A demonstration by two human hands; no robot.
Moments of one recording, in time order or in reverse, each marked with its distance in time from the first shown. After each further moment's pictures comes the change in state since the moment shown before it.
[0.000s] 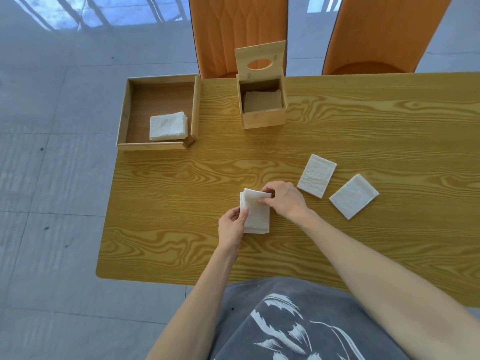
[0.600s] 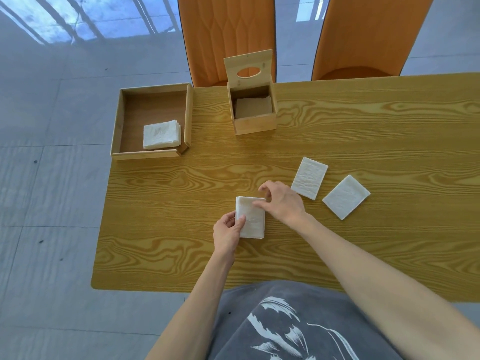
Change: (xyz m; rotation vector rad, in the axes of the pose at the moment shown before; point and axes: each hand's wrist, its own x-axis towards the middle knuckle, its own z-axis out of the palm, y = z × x) left_hand -0.003 -0.001 -0.002 -0.006 -0.017 0.009; right_hand -0.011 0.003 -0.005 -0.126 0.085 -0.020
